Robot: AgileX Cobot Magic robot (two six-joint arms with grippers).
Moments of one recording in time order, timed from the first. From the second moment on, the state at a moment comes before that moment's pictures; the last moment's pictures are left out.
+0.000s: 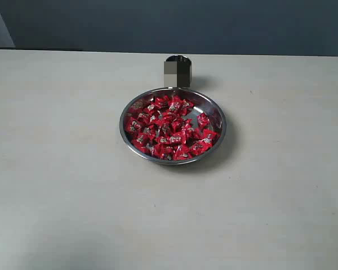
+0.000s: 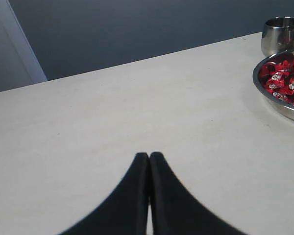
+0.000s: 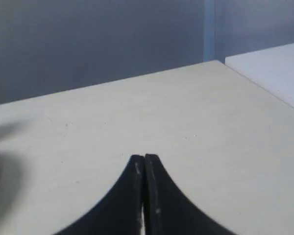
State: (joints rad) left arm -0.03 0.00 0.00 0.22 0.32 -0.06; right arm -0.25 0.01 0.00 0.15 0.28 0.00
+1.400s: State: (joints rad) left arm -0.03 0.00 0.00 0.22 0.32 -0.06; right arm -0.18 0.03 -0.06 0.21 -0.08 0.49
